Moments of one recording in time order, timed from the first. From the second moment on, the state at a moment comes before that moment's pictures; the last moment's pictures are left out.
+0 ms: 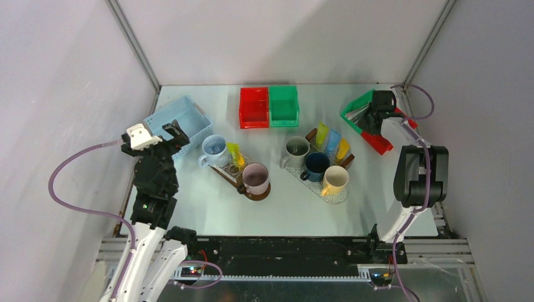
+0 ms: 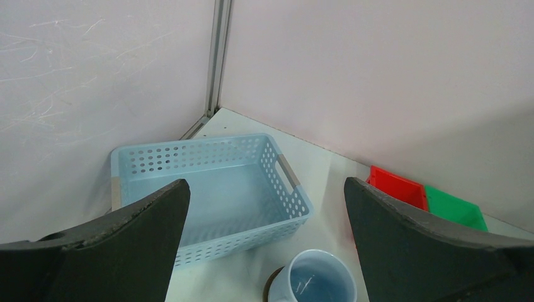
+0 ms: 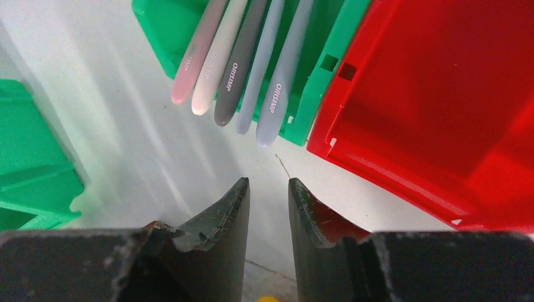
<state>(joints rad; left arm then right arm) -0.21 0.56 0.67 0.04 -0.56 -0.16 -0.03 1.75 1.23 -0.31 0.07 0.58</state>
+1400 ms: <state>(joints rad) -0.19 0.57 0.67 0.04 -0.55 -0.16 -0.03 1.92 1.36 -0.34 0.08 0.60</state>
